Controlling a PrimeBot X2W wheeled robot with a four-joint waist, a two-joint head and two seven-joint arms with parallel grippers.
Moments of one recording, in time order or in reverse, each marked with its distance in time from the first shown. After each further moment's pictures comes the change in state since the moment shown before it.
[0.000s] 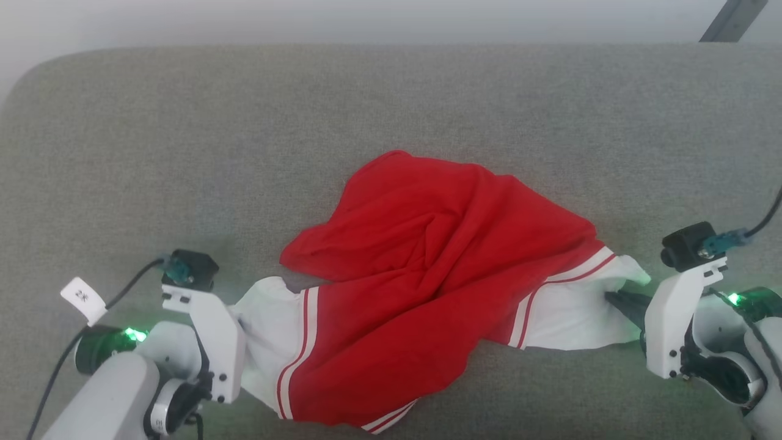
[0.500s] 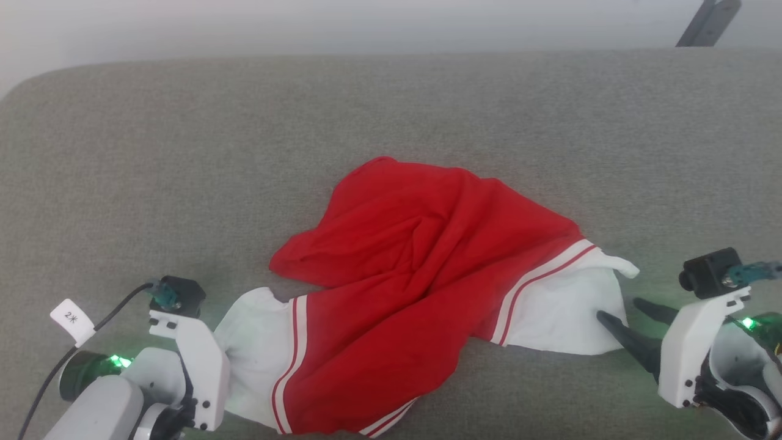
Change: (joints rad) left arm 0.065 0.042 0.015 -0.002 -0.014 -0.020 0.027; right arm 0.151 -0.024 -0.101 -0.146 0.008 0.000 -0.069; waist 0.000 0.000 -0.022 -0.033
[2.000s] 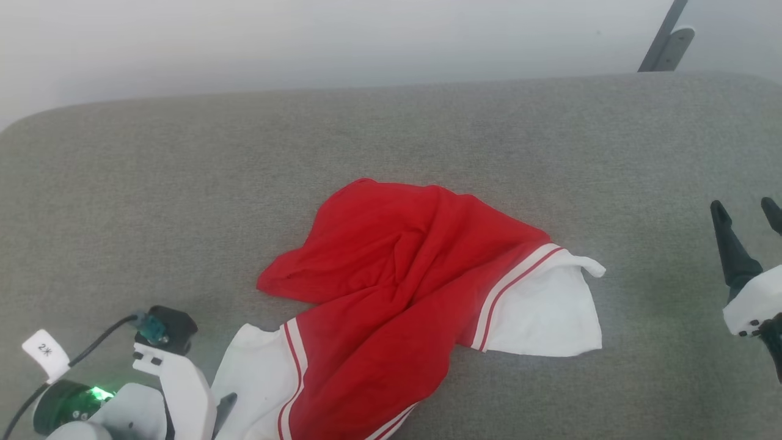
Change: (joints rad) left arm 0.191 0.125 0.063 -0.346 -0.033 0.014 0.114; right arm -0.056 0.161 -0.408 0.160 -0.371 0.001 -0.421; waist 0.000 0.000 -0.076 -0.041
